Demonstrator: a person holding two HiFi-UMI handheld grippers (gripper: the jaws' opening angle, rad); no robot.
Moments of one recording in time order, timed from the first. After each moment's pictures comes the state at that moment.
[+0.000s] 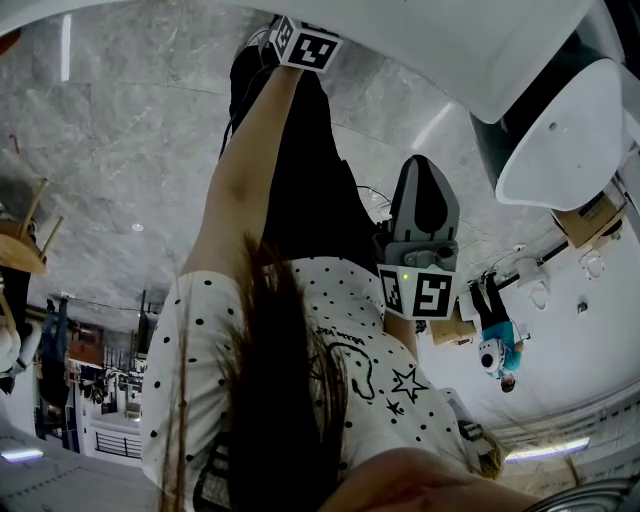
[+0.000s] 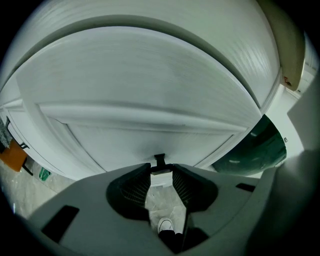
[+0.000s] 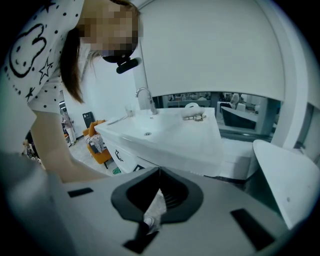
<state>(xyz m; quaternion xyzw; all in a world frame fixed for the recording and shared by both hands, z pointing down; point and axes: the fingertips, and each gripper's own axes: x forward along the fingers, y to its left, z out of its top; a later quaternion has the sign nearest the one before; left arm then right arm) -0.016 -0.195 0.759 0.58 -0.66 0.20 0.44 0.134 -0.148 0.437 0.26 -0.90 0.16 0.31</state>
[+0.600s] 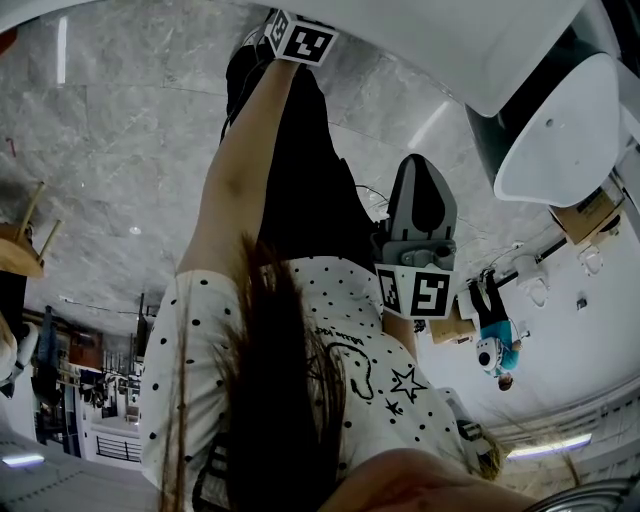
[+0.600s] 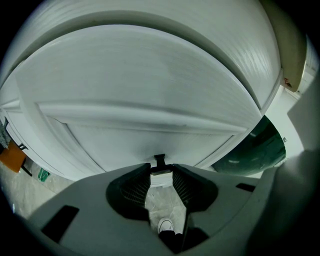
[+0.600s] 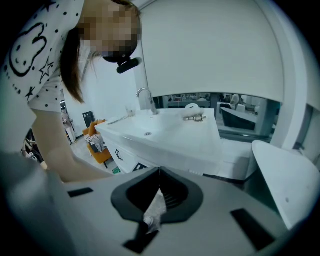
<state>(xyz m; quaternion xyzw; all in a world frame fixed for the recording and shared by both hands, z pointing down) -0.014 -0.200 0.760 0.58 -0.66 0.20 0.43 0.144 -0.144 0.436 0.26 -0.90 0.16 0.31</state>
